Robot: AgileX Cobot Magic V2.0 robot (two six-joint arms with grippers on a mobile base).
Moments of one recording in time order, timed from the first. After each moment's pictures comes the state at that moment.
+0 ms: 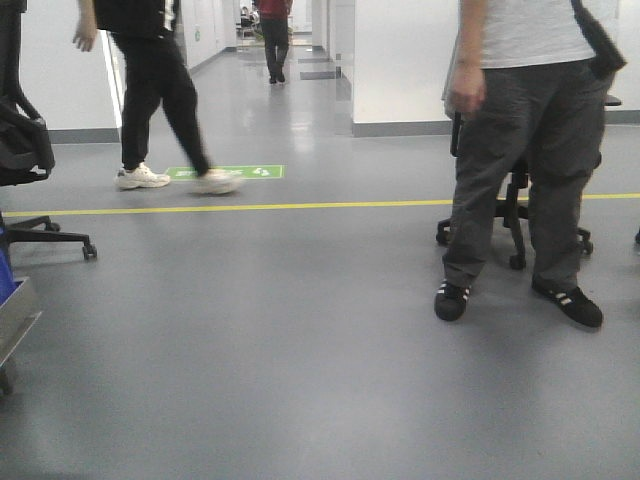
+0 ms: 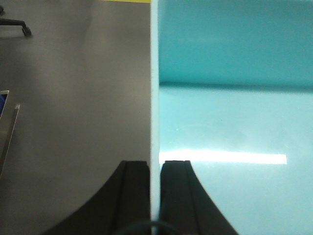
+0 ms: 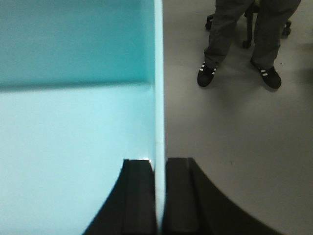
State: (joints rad) left arm -0.43 1.63 -2.04 0.41 1.12 -0.52; right arm 0.41 1.66 -2.11 -0.37 1.21 0.47
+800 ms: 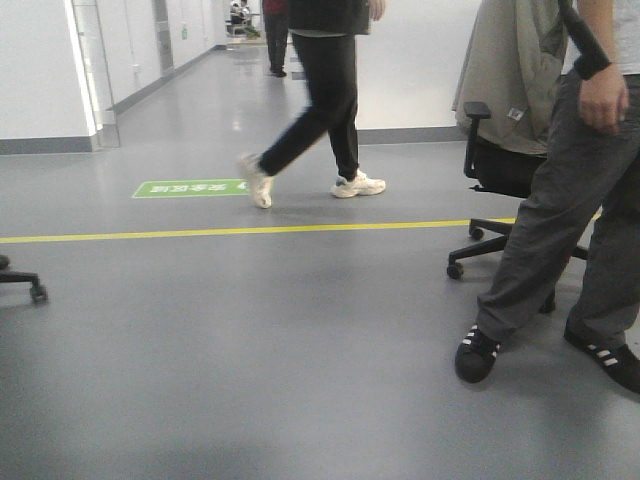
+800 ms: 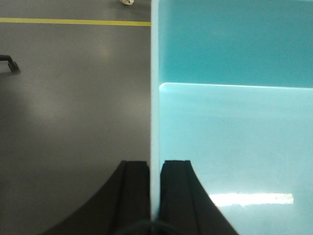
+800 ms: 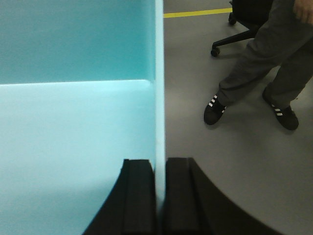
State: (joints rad) left arm -0.43 1.63 -2.04 0.44 1.11 -0.52; right arm 0.41 1.66 -2.11 -0.36 1.20 0.47
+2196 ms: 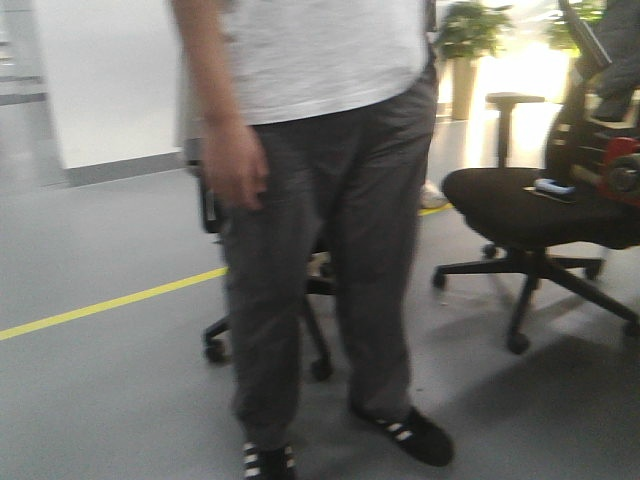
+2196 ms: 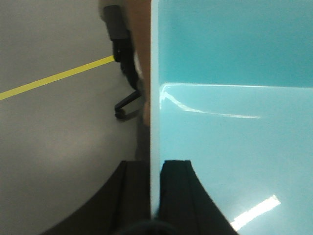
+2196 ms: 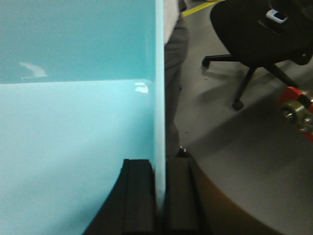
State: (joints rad) left arm -0.43 1.63 -2.04 0.45 1.11 -0.52; right arm 0.41 1.66 -2.11 -0.36 1.19 0.47
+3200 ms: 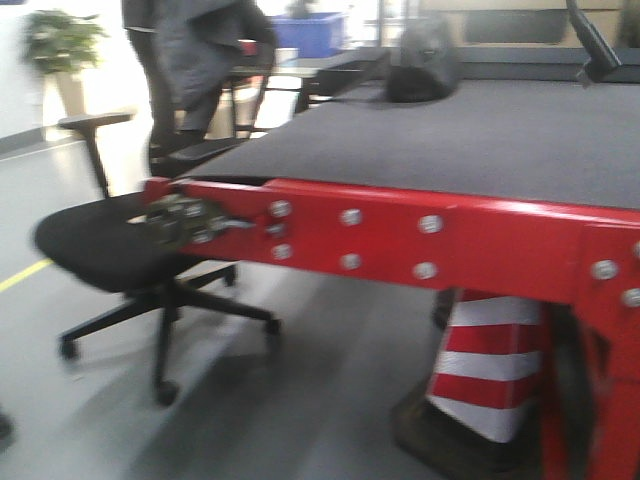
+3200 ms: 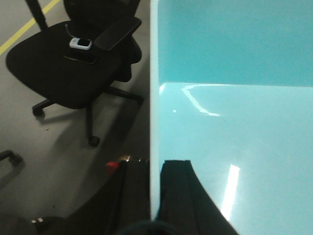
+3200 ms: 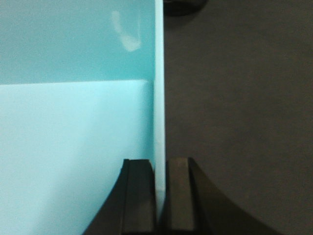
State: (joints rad) left arm -0.43 1.63 -2.04 0.45 1.11 -0.52; right arm 0.41 1.66 -2.11 -0.36 1.19 0.47
